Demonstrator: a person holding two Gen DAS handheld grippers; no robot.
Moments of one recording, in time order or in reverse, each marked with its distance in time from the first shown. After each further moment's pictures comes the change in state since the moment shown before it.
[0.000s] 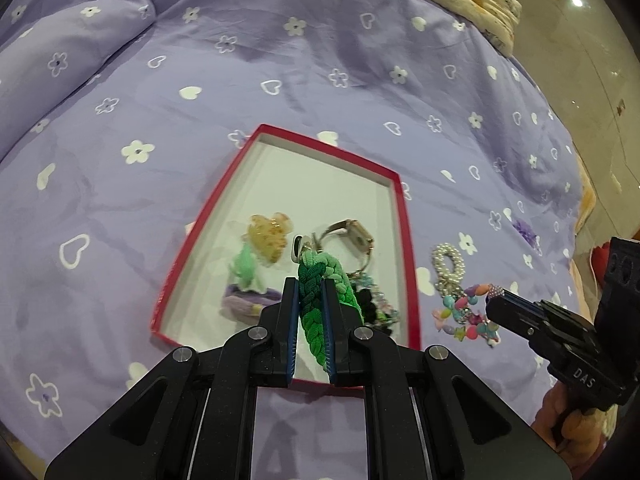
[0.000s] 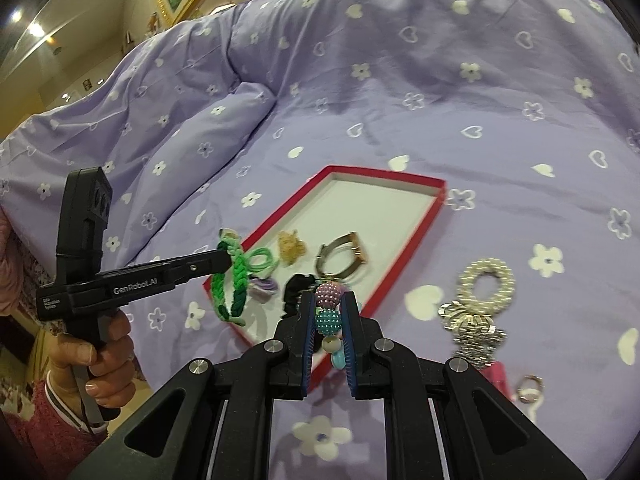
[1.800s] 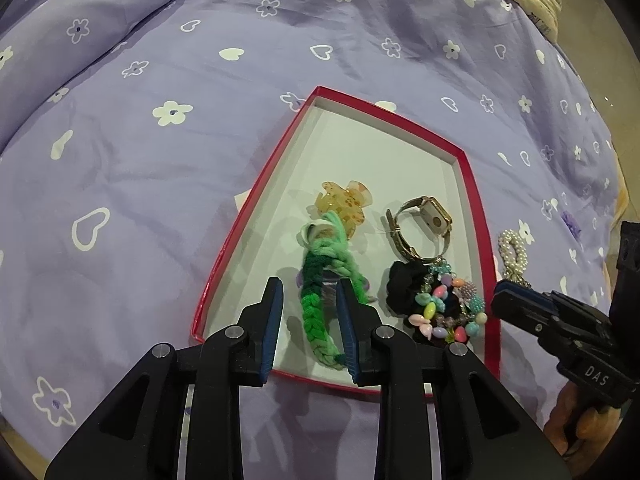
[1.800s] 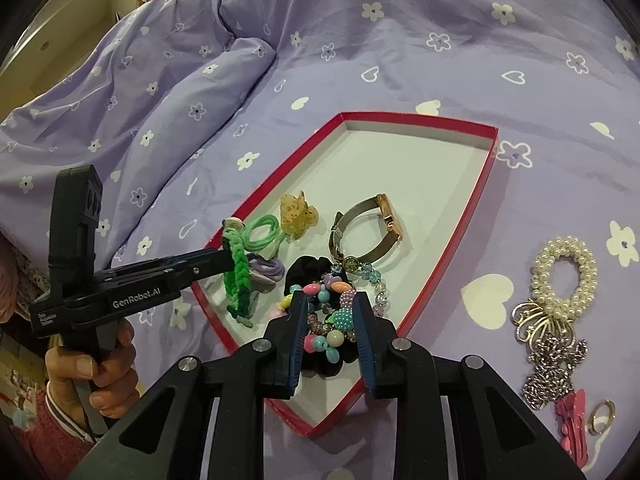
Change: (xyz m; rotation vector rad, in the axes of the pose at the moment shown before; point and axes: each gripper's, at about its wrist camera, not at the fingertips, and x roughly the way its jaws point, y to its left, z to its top) left arm 0.036 0.035 -0.009 -0.023 0.078 0.112; right arm 0.067 -0.003 -0.002 0.039 0.130 0.032
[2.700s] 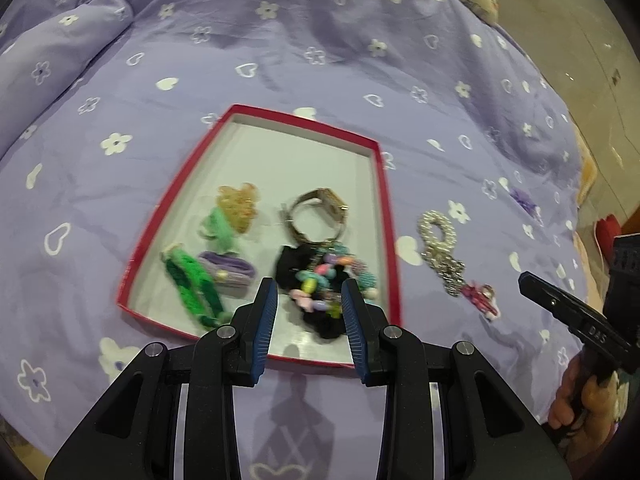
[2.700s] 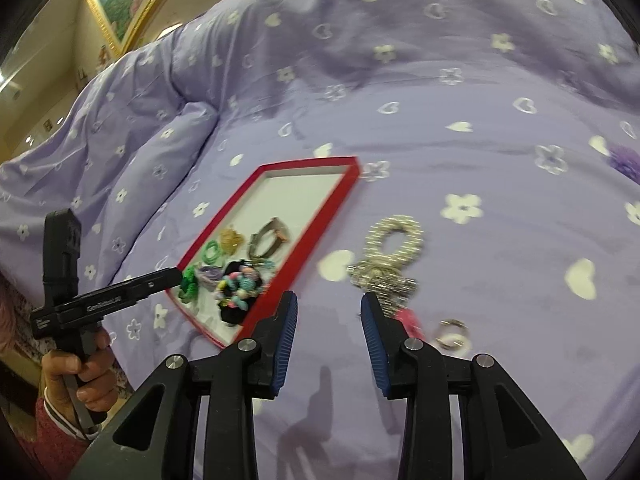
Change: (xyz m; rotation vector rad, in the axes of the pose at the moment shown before) left arm -0.034 -0.071 -0.015 0.106 -0.034 -0.102; right arm -0.118 -0.074 -0.046 0.162 -0.161 -0.148
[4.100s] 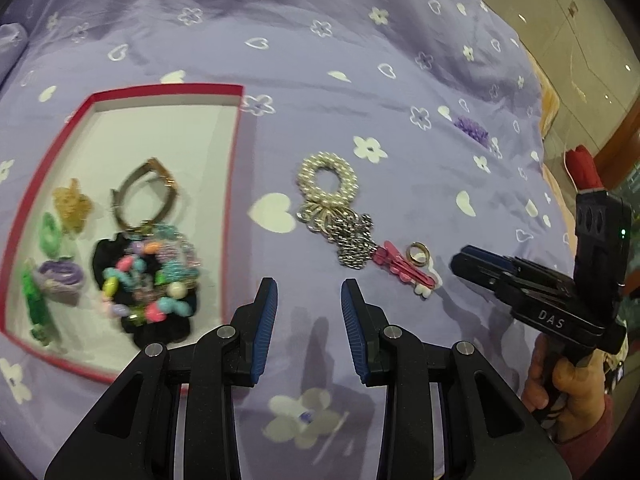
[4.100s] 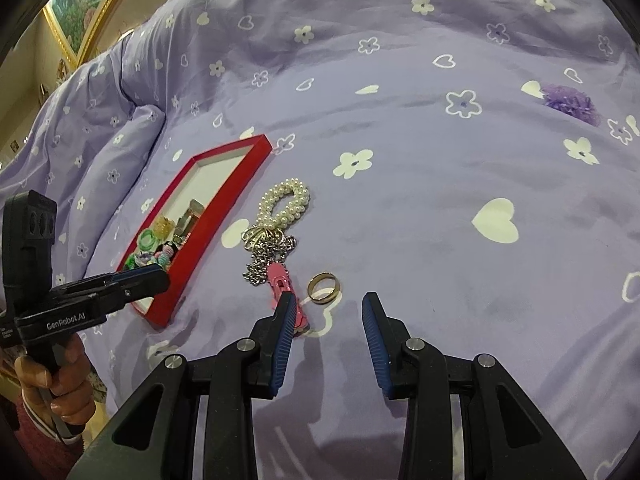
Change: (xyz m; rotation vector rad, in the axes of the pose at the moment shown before) left arm 0.063 -0.113 -0.015 0.178 0.151 -0.125; right arm 0.003 -0.072 -0.020 0.062 0.073 -0.084
